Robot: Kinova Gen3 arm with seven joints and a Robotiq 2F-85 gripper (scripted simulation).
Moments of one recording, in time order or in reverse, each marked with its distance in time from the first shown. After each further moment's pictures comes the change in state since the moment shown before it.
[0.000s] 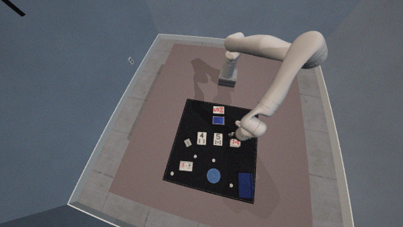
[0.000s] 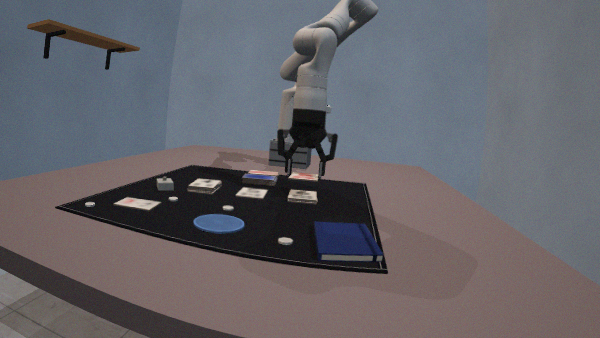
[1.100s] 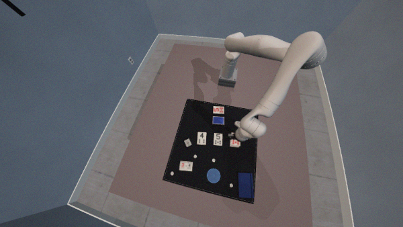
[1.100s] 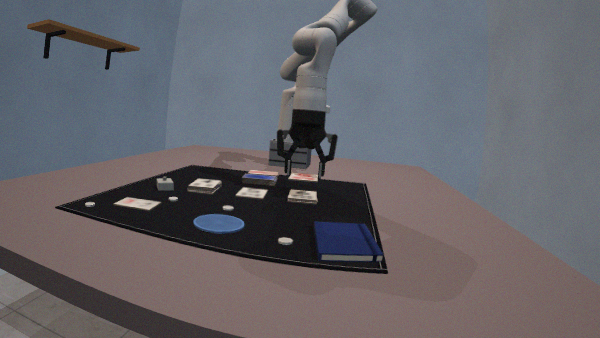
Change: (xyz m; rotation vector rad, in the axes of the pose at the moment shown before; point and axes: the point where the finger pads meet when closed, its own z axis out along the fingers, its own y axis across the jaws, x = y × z) arm -0.001 -0.001 0.001 0.000 0.006 -0.030
